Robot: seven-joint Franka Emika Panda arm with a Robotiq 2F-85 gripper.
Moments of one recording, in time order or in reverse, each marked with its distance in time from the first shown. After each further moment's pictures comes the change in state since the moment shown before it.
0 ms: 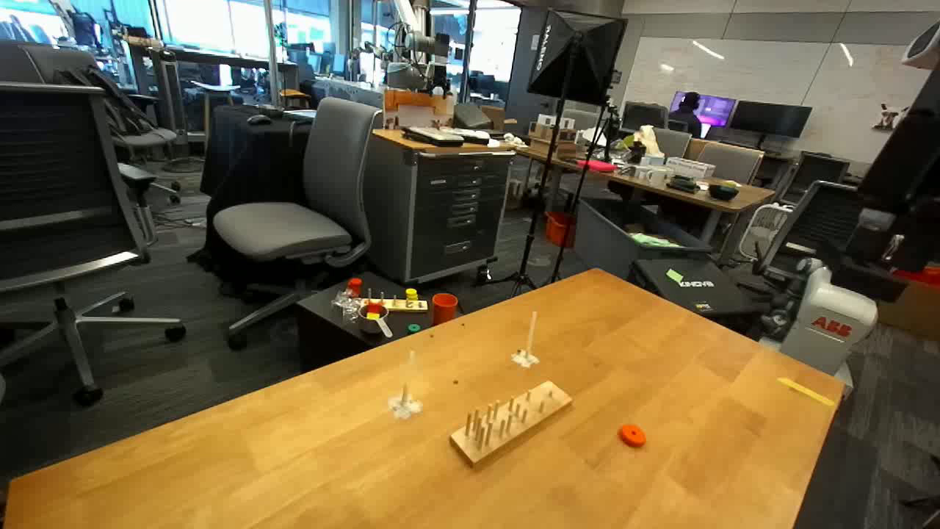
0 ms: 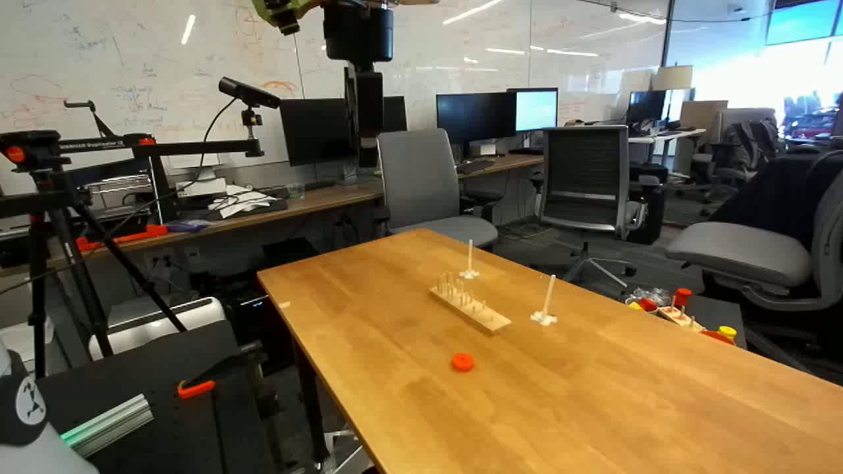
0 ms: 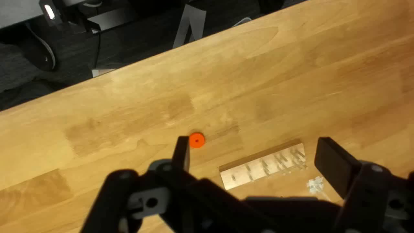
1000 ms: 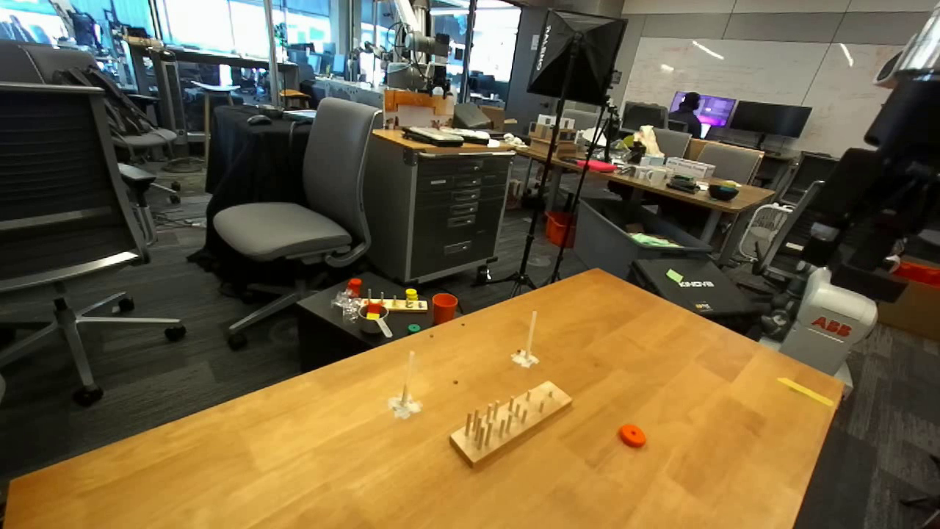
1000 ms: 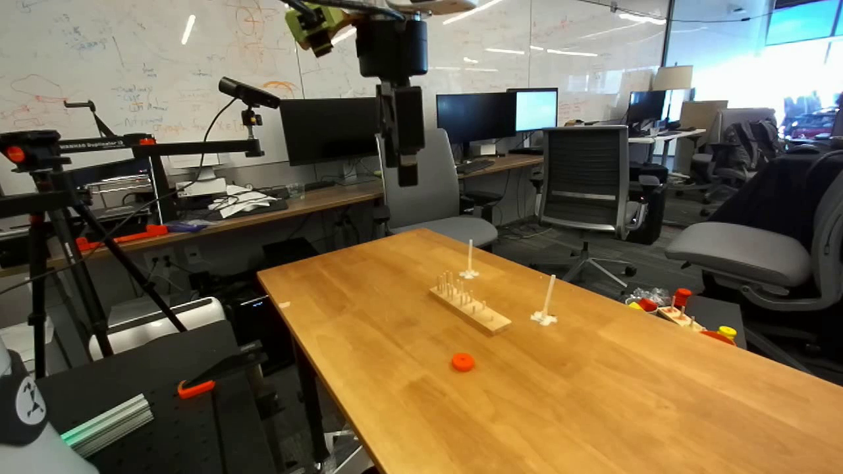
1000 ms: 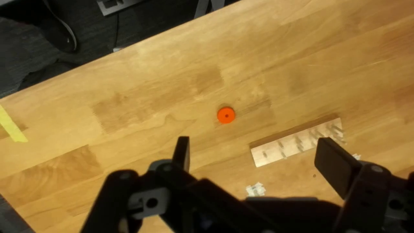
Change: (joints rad) arm -0.072 0.081 -0.009 -0.001 -0.094 0.125 0.000
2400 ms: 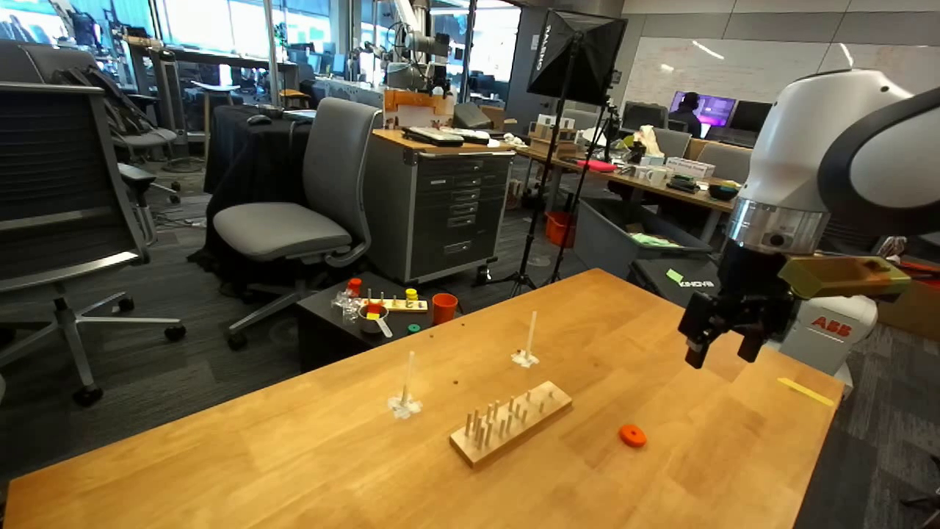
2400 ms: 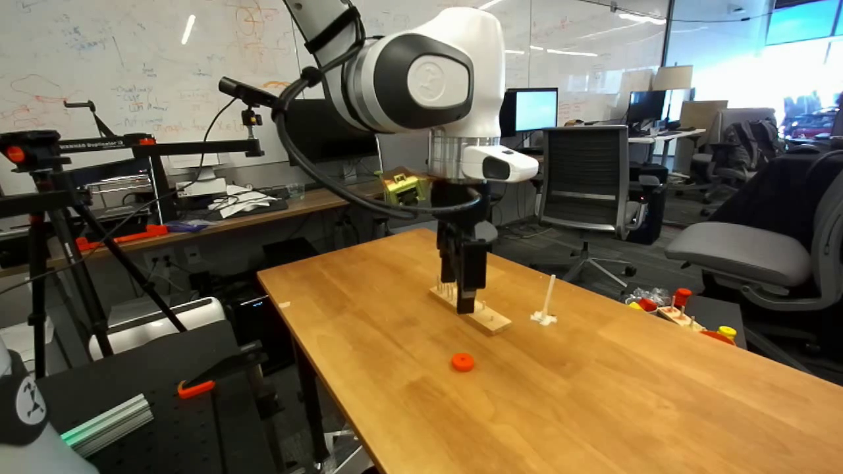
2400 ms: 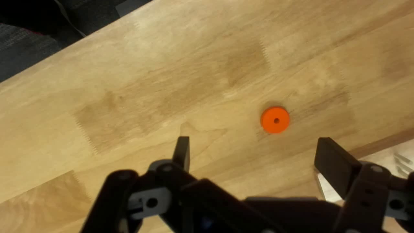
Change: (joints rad) arm 0.008 0.584 -0.041 0.162 -0.136 0.305 0.129
